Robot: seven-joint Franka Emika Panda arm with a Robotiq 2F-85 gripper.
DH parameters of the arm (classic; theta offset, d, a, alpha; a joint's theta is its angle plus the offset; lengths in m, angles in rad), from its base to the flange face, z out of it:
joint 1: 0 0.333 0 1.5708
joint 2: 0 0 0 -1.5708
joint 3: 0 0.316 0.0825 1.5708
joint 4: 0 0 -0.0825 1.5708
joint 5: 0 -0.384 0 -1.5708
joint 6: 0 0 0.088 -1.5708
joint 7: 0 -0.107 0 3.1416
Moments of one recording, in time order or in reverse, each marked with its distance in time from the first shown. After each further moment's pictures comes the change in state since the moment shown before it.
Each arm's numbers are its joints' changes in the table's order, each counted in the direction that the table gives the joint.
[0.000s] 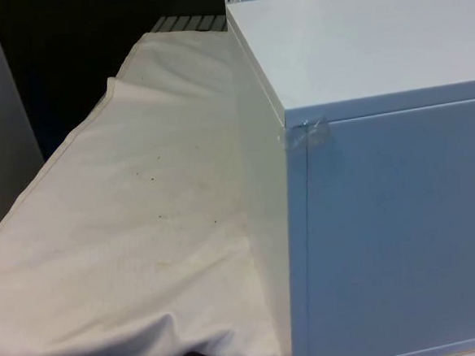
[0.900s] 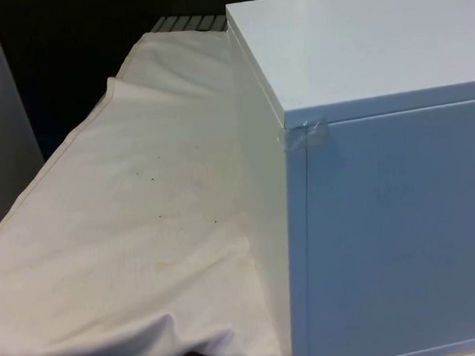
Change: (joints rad) arm -0.002 0.012 0.000 -0.040 0.000 0.005 0.000
